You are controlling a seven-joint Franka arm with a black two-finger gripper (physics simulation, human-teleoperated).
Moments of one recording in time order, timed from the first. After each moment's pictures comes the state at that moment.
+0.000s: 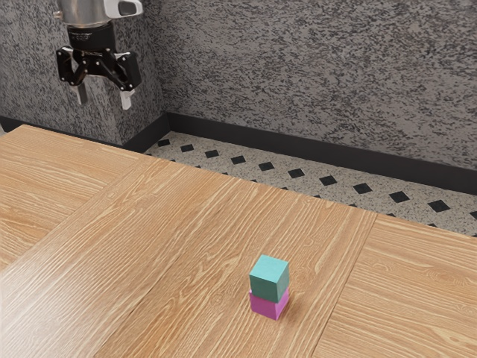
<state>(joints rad) 0.09 0.00 -0.08 -1.40 0.06 1.31 -0.23</state>
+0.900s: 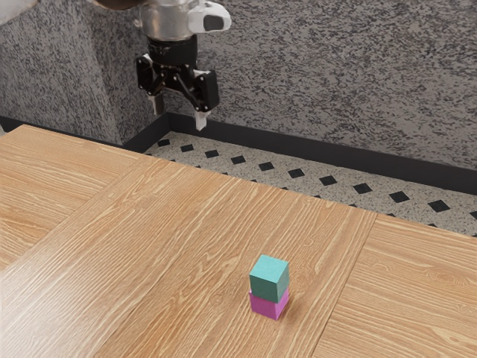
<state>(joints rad) -0.11 0.05 -0.25 -1.46 0.11 1.41 -0.26</state>
